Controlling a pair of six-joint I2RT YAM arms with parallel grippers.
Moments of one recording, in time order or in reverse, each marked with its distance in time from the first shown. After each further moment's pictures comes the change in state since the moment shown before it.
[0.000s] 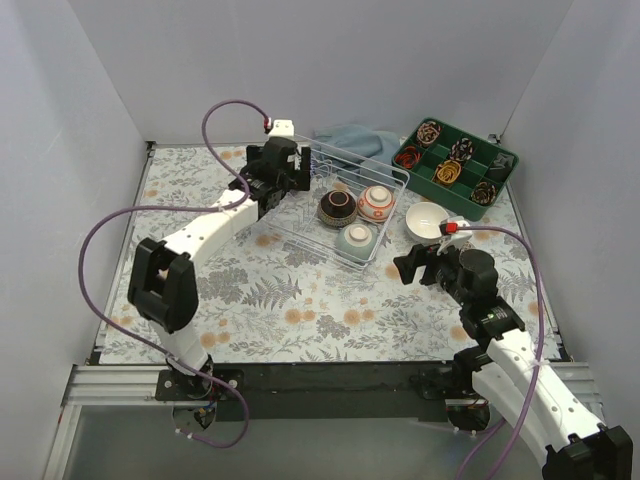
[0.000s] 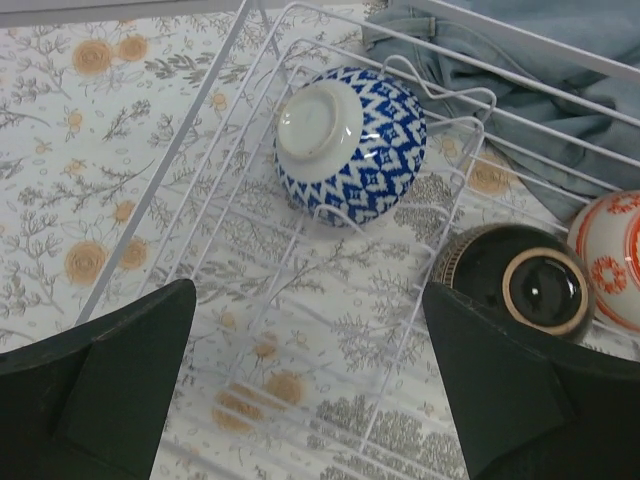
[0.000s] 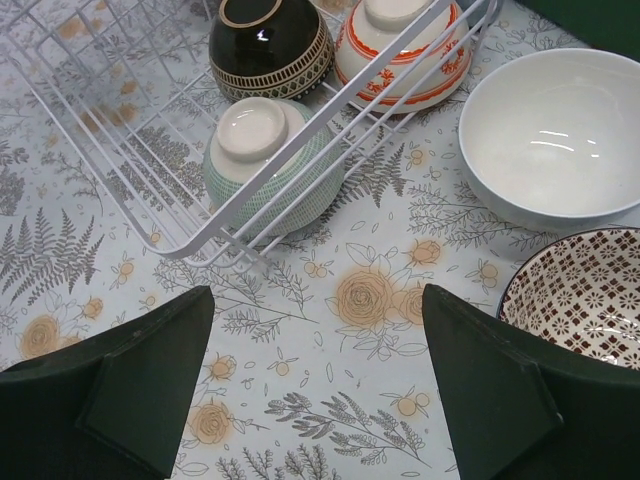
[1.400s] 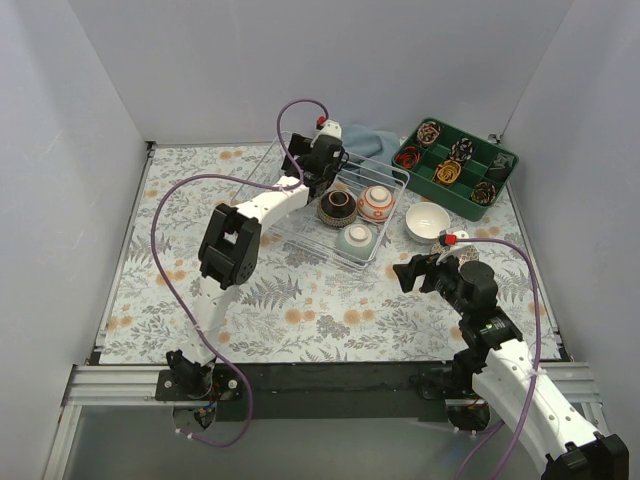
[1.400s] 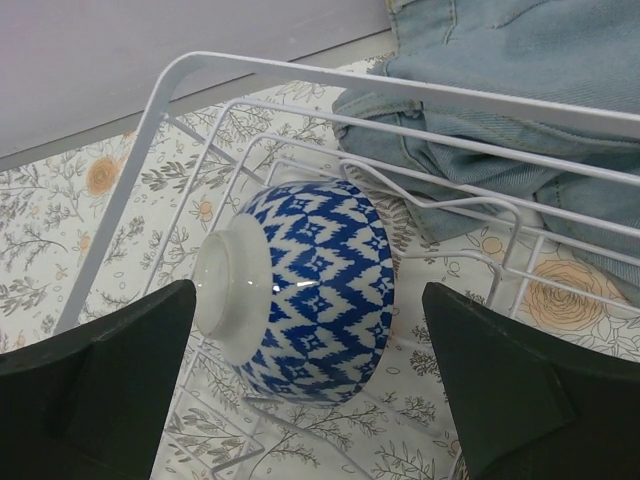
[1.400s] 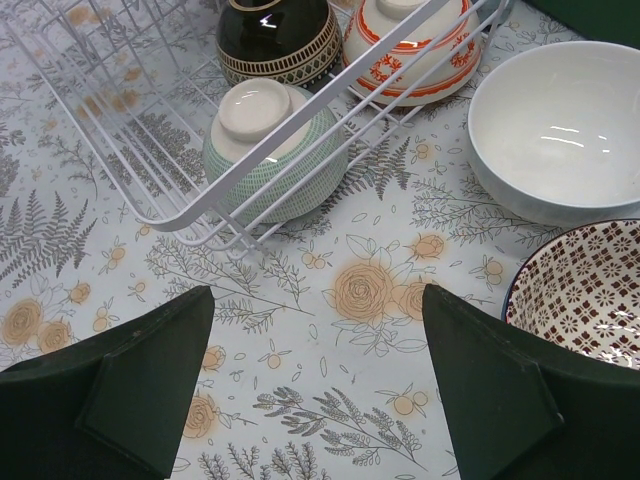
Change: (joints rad) left arm -0.063 0.614 0.518 0.122 -0.248 0.311; right arm 0.000 -0.085 -0.114 0.073 -0.026 -0.032
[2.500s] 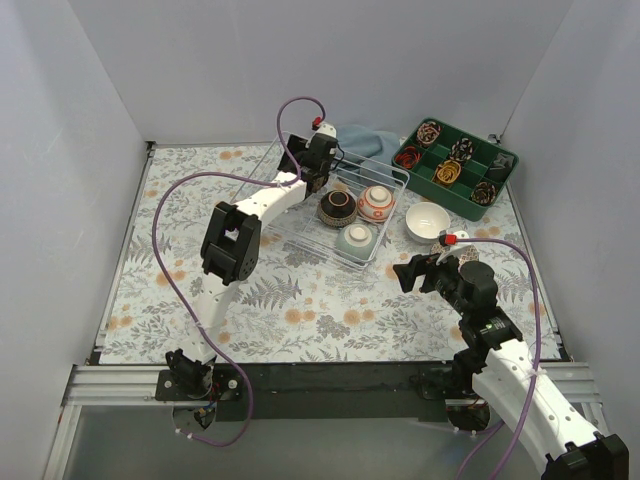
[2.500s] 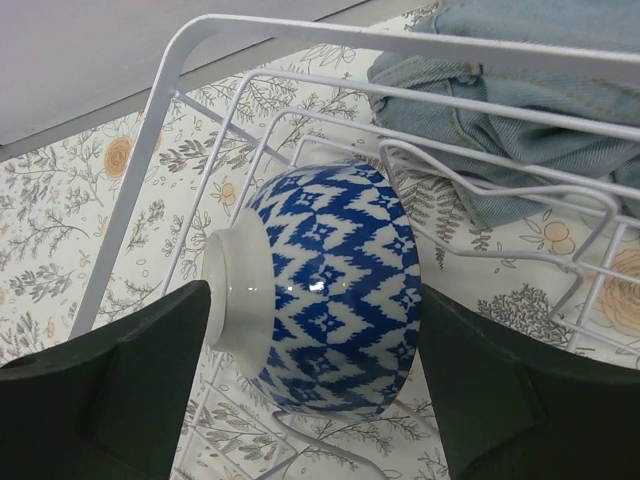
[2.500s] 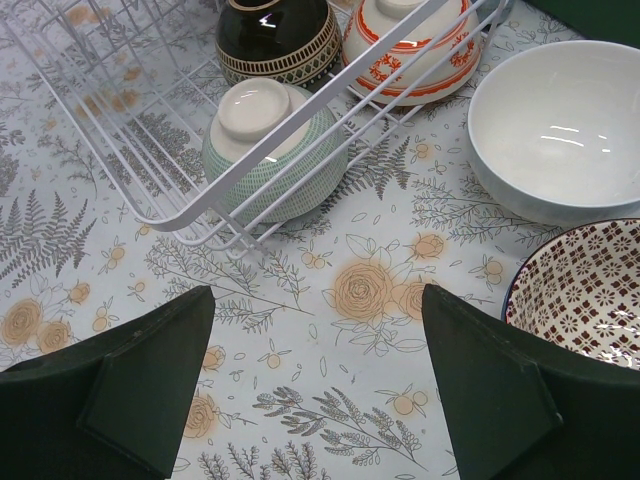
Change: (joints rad) left arm 0.034 0.062 0.085 -0.108 -0.007 0.023; right arm 0.000 0.000 0.000 0.000 0.000 0.000
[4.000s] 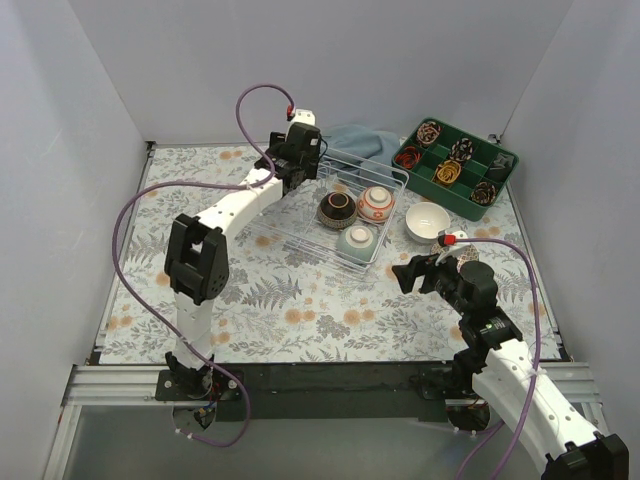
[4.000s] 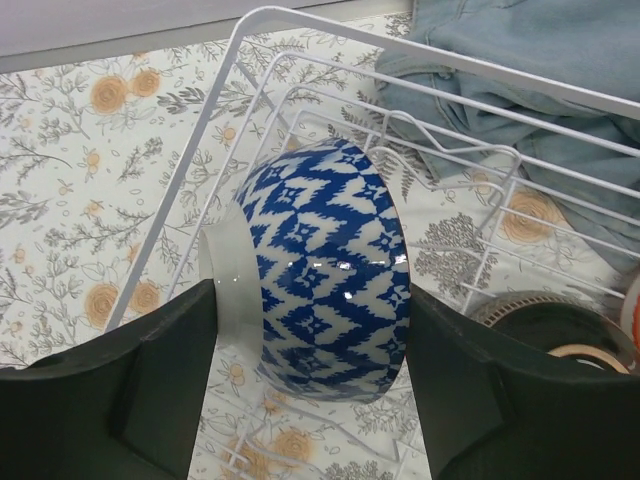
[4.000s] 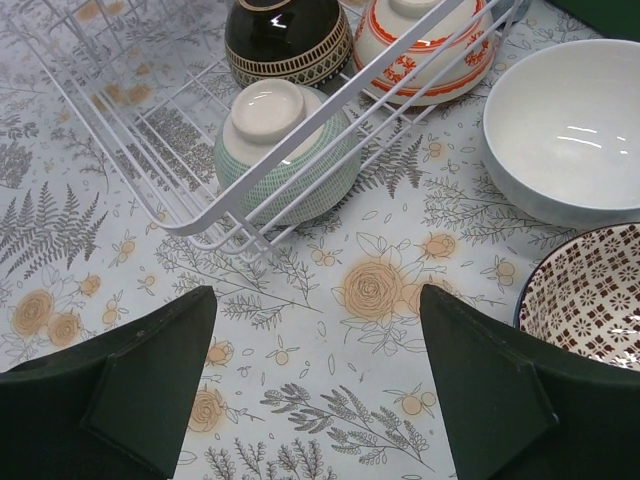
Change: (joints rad) left arm 0.011 -0.317 -0.186 -0.147 0.126 -0.238; right arm 0.000 0.000 0.000 0.000 -0.019 0.000
